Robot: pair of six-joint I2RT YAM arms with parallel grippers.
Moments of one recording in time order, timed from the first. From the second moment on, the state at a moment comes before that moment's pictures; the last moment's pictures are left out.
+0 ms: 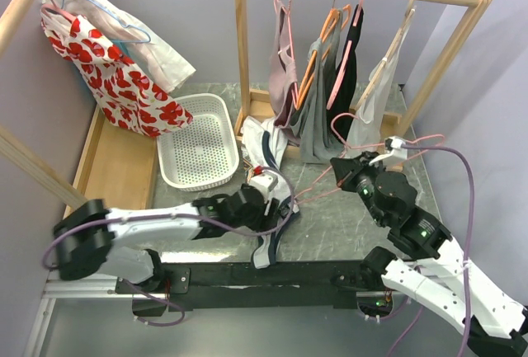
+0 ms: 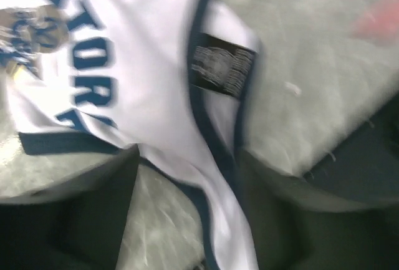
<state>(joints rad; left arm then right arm) -1.15 1.28 0.70 -0.10 -0.19 -0.52 0.74 0.55 0.77 -0.41 0.45 0.70</state>
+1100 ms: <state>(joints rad) -0.96 1.81 1.10 -0.14 -0.45 -0.69 0.74 0.39 0.85 -0.61 0.59 0.69</state>
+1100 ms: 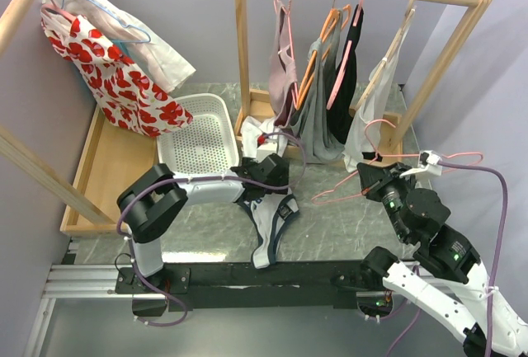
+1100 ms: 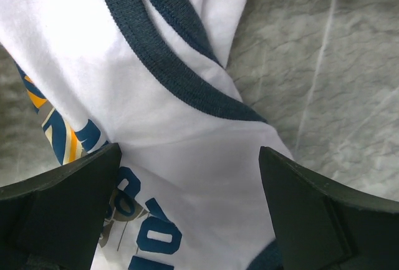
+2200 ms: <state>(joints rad) -1.04 1.41 1.09 -0.28 -0.63 -0.63 0.74 0.41 0.82 -0.58 0.58 0.69</state>
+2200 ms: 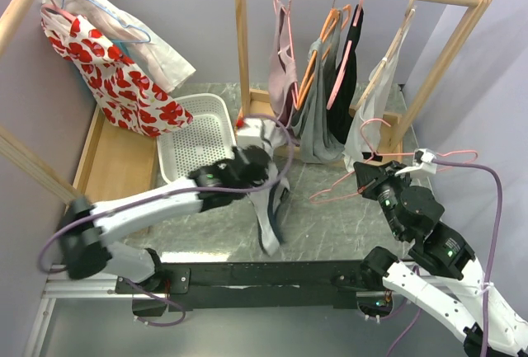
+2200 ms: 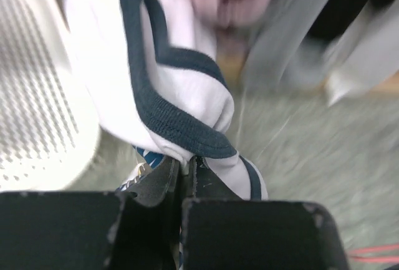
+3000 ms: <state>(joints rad) -0.87 1.13 1.19 -0.11 -0.89 -0.19 0.74 0.46 0.78 -0.51 0.54 0.69</state>
